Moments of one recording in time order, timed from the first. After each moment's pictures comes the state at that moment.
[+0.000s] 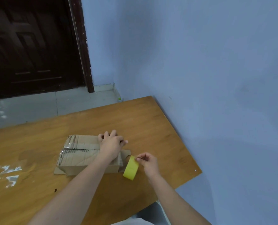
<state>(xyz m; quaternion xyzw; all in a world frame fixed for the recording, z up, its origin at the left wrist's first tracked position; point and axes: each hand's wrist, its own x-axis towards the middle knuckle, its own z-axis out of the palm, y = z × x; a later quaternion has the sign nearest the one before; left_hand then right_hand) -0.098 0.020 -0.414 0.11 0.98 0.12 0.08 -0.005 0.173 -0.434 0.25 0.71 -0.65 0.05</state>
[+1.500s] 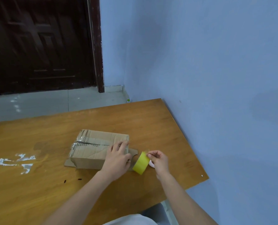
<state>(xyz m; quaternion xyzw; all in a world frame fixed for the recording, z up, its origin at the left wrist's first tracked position) -0.018 -0.007 -0.395 0.25 0.96 0.09 -0.04 -0.010 0.180 -0.424 0.29 0.68 -0.67 0.03</state>
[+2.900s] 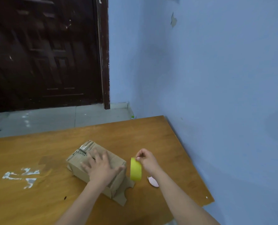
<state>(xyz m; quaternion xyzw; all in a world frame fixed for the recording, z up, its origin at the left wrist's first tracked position) -0.044 -0.031 -0.394 -0.11 0.97 0.14 0.13 -0.071 0.157 -0.389 0.08 0.82 -0.55 0.14</state>
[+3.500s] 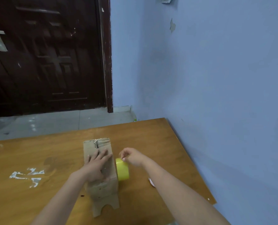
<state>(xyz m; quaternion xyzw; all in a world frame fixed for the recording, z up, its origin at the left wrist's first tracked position) -0.056 -0.083 -0.382 0.11 0.96 0.10 0.25 -0.091 0.109 -0.363 -0.06 0.86 -0.43 0.28</state>
